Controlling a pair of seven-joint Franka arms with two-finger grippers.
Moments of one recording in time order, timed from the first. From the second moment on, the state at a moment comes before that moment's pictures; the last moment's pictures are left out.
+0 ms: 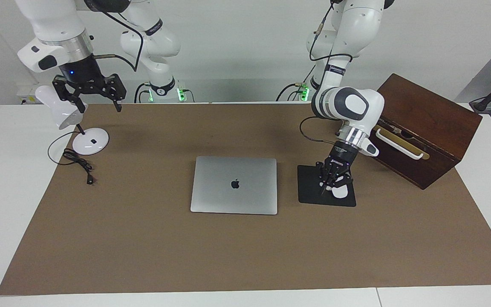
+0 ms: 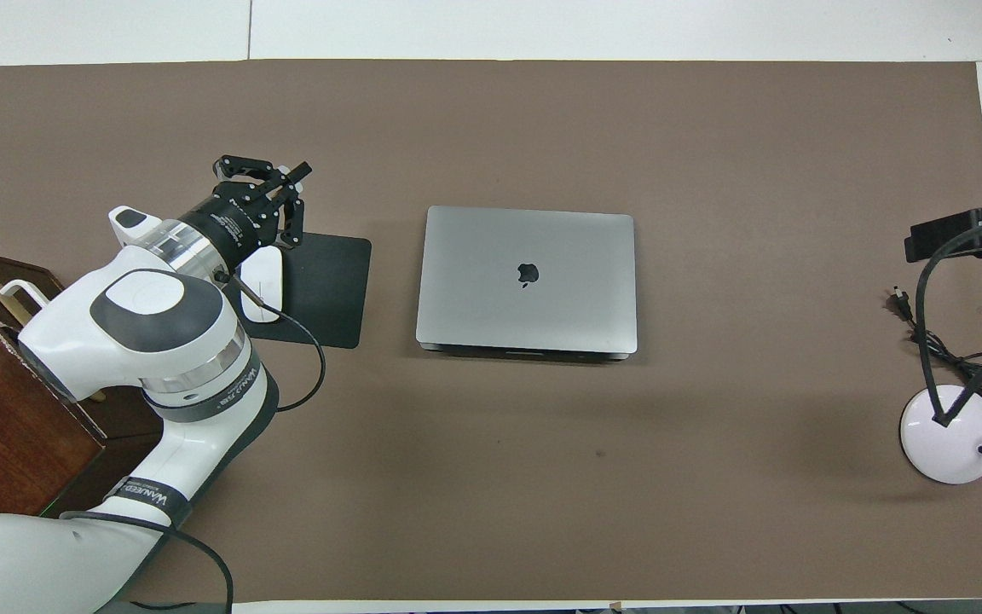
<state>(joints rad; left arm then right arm) -0.22 0.20 -0.13 -1.99 -1.73 2.95 -0.59 -0.08 -0.04 0.10 -1.55 -0.03 1.57 -0.02</state>
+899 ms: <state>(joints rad) -0.03 0.20 -0.07 -1.84 -1.21 2.96 -0.59 -0.09 -0.05 0.10 -1.56 -0.03 1.57 -0.02</state>
